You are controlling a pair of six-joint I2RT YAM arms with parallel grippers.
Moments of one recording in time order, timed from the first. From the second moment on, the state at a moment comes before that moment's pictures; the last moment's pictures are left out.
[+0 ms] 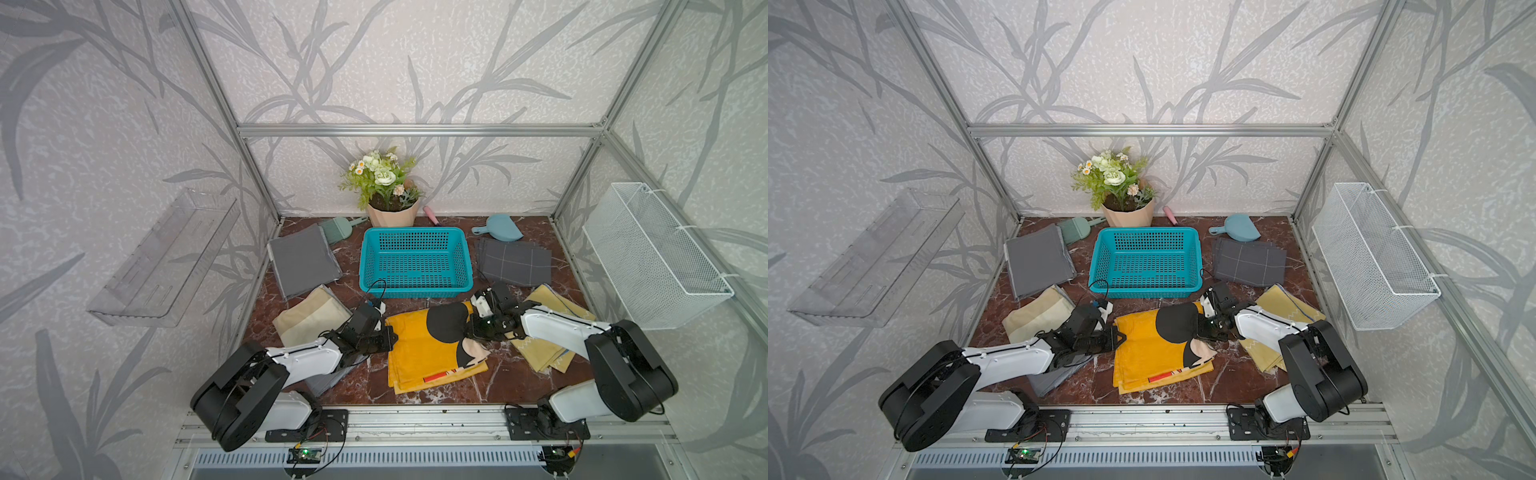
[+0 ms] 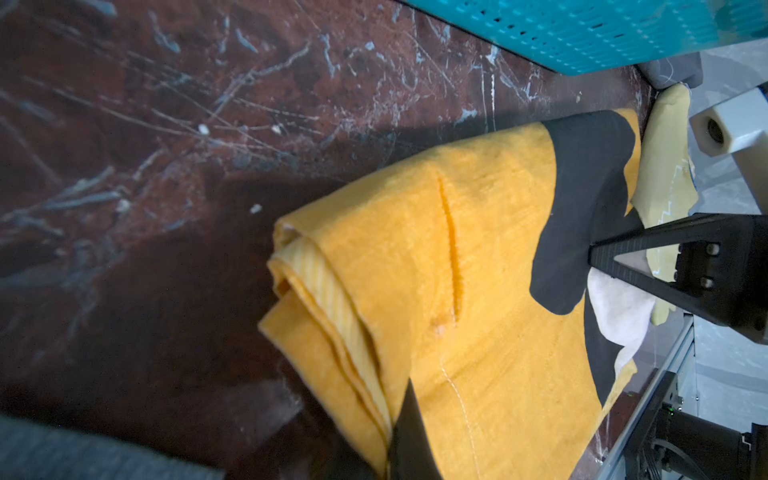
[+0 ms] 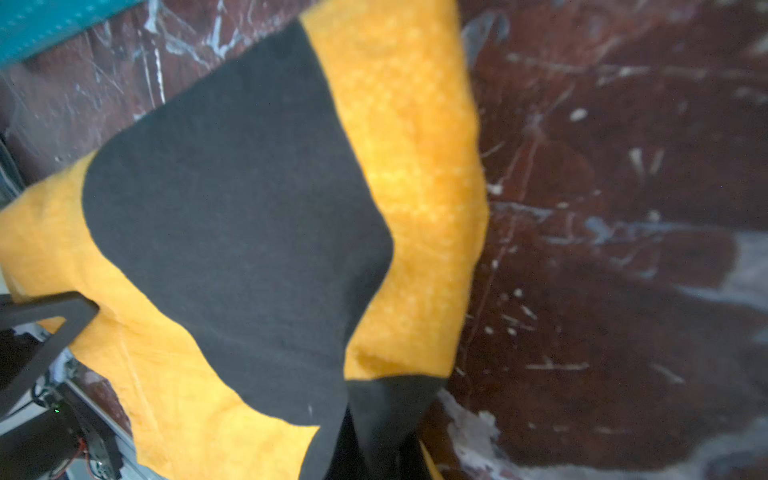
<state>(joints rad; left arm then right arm) -0.64 1.32 0.38 0.11 0.22 -0.73 0.42 1.46 0.64 -0.37 -0.36 0.53</state>
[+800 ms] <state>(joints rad) -0.64 1.09 0.83 -0.15 0.21 -0.54 0.52 1.16 1.10 -0.67 -0.27 0.47</state>
